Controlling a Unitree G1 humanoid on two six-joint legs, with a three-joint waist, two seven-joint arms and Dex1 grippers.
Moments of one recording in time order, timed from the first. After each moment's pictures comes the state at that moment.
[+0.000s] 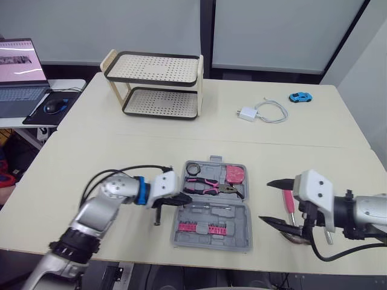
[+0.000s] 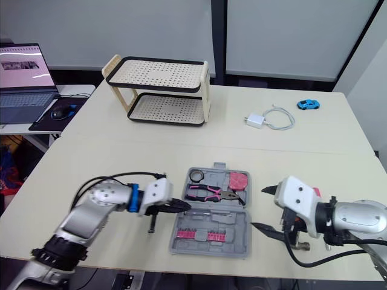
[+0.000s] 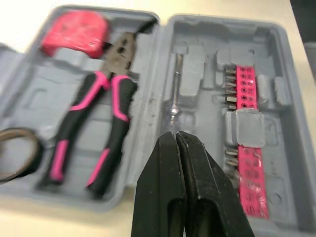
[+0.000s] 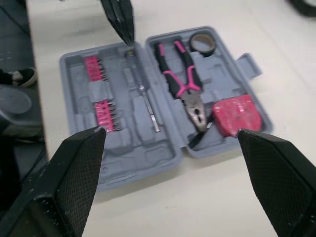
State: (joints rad) left arm -0.25 0.77 -0.14 -0.11 -0.24 0.22 -1.25; right arm 0.19 -0.97 -0.36 -0.89 0.59 0.81 0.83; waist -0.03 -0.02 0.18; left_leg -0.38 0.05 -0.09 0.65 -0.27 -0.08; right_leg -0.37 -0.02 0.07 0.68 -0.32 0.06
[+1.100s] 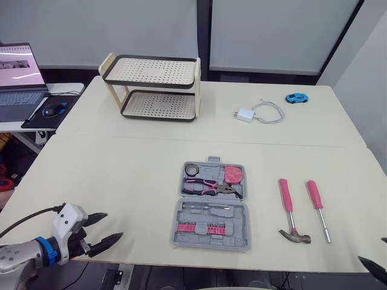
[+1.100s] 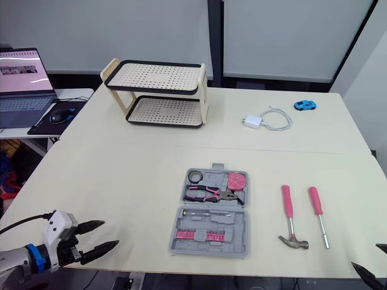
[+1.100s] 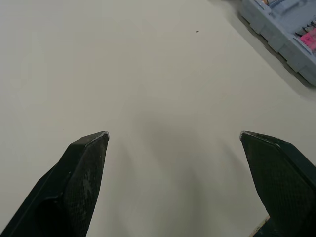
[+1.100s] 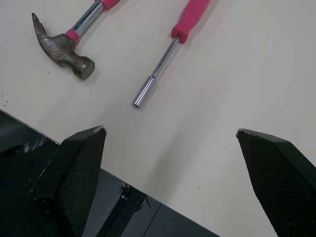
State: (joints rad) left arm 0.42 0.79 0.40 -0.07 -0.38 0.20 -1.09; right arm 0.83 -0.68 -0.80 -0.31 0.30 0.23 1.03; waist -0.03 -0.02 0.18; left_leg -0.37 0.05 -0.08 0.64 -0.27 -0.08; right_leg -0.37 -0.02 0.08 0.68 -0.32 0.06
